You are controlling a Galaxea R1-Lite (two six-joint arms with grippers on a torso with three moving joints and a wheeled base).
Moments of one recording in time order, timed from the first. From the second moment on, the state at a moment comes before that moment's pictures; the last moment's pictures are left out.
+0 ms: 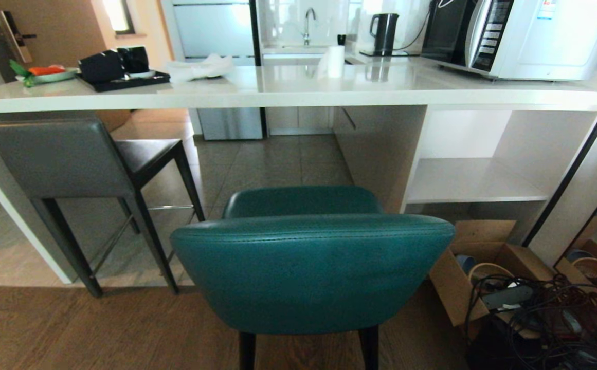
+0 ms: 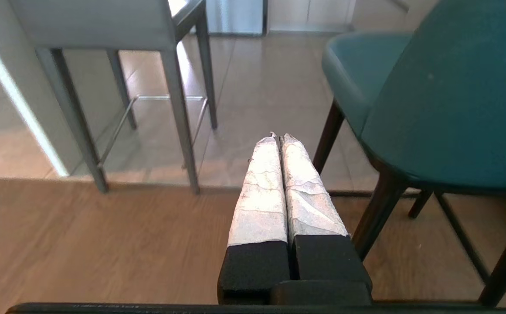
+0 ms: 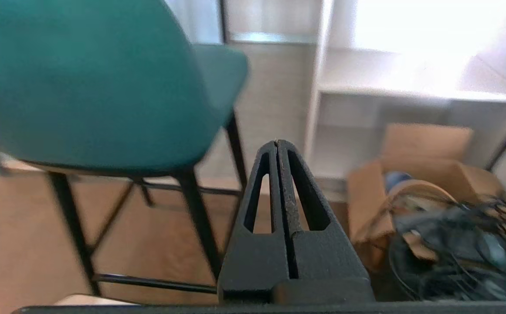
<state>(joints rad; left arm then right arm) 0.00 0.00 -0.05 -0.03 0.02 0.00 0.00 0.01 -0.20 0.09 0.19 0.00</state>
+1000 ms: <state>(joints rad) 0.00 0.00 0.00 -0.01 0.00 -0.04 0.00 0.00 0.00 0.00 0.00 0.00</state>
